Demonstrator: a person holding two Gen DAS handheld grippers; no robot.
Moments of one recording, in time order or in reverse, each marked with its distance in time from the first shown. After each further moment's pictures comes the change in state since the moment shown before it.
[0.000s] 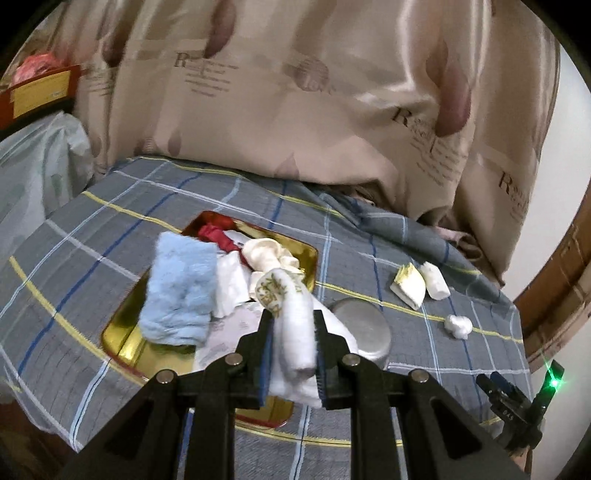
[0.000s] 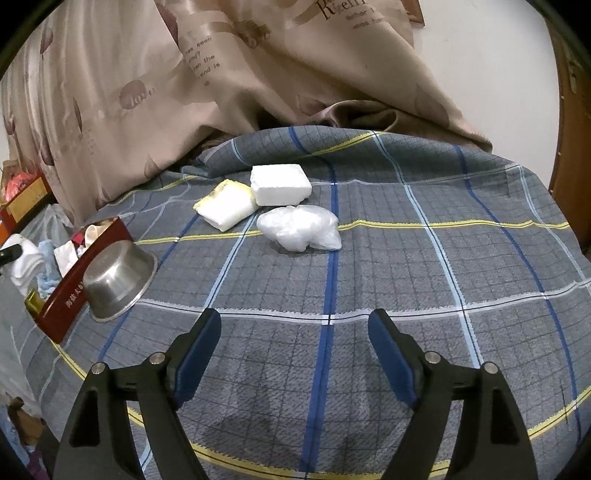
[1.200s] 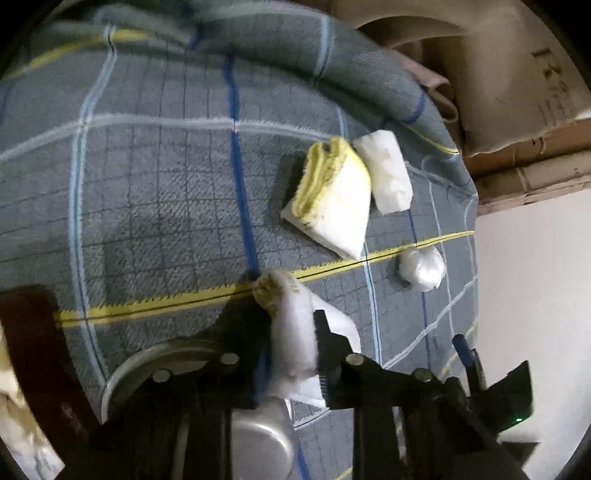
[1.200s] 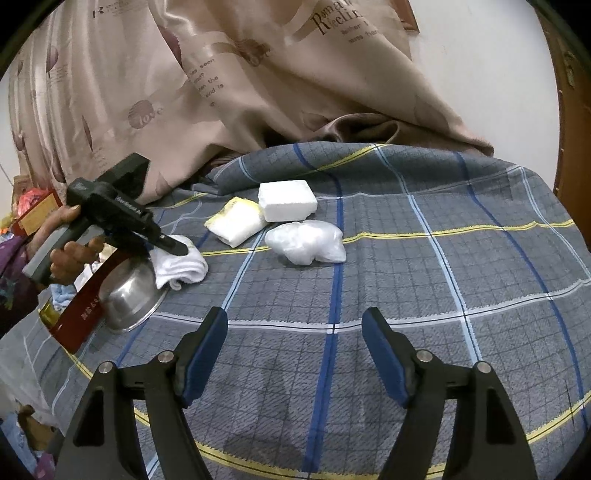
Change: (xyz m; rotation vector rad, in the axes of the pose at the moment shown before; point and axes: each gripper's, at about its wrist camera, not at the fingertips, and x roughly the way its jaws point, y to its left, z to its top) left arm 0.275 -0.137 0.042 0.201 0.841 -0.401; right arm -0.010 -0.003 0.001 0.031 -0.058 0.050
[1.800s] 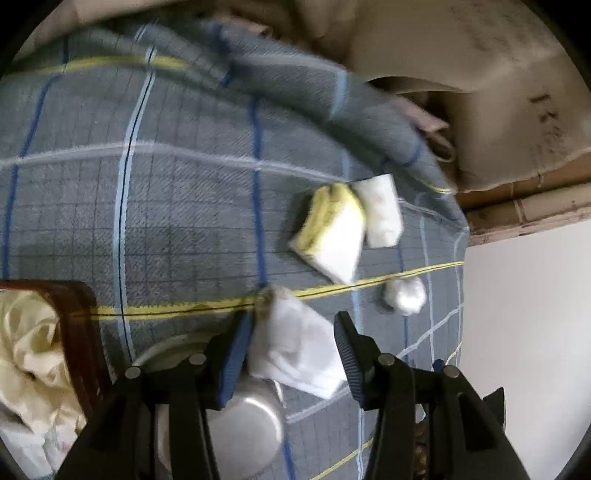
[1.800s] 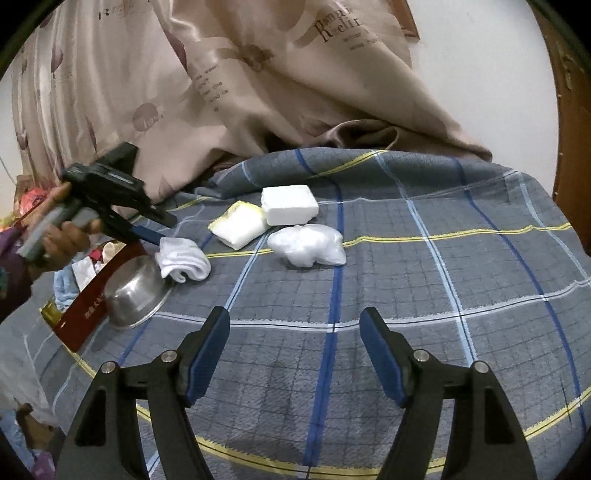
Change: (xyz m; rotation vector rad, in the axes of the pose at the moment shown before) left arm -0.030 0.017 0.007 -0.095 -0.035 -0.029; right arm -0.008 0.002 -0.003 -0.011 -0.021 0.002
